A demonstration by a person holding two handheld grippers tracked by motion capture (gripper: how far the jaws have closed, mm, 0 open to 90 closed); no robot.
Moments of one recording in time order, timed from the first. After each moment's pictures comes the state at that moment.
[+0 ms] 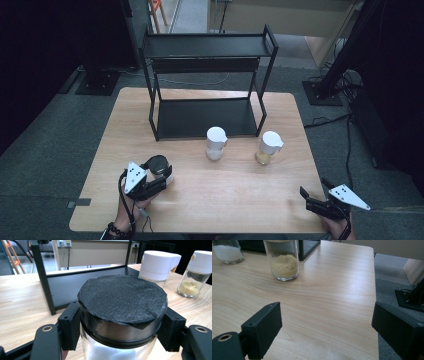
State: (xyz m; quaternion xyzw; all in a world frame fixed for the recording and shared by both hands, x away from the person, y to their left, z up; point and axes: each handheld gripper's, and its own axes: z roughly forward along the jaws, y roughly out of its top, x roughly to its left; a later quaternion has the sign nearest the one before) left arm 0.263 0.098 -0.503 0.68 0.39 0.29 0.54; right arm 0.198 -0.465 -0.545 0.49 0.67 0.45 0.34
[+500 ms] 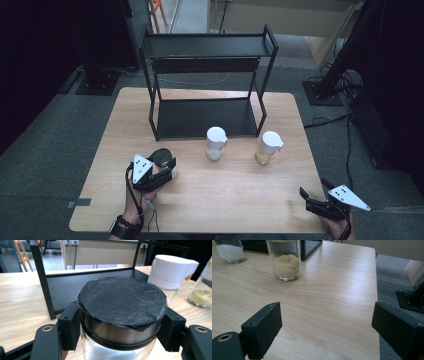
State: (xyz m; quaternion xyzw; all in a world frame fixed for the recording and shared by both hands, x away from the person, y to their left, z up) left arm 0.282 0.084 -0.498 0.66 0.42 0.30 0.53; right arm 0.197 -0.464 -0.545 0.48 0.67 0.45 0.34
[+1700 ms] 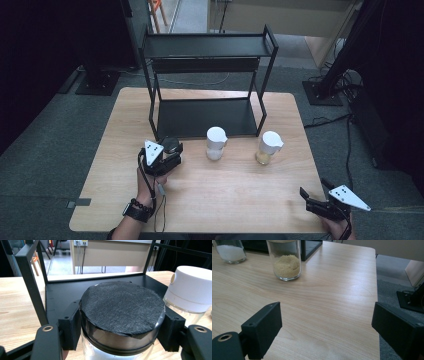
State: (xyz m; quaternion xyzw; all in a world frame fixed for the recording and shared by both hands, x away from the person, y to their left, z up) left arm 0.324 0.058 -0.494 0.65 0.45 0.32 0.52; right arm 0.197 -0.465 -0.545 0.48 0.67 0.45 0.34
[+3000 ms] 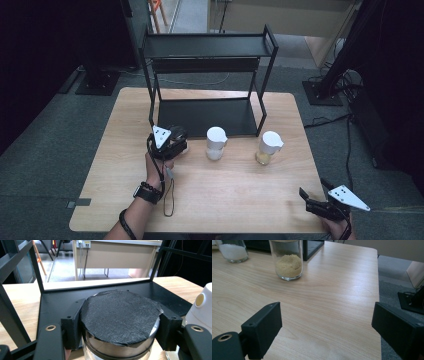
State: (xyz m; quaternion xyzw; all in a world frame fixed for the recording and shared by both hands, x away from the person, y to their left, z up) left arm 0.369 0.040 -0.488 0.64 0.45 0.33 0.52; right arm 0.196 -0.464 -0.545 0.48 0.67 0.45 0.34
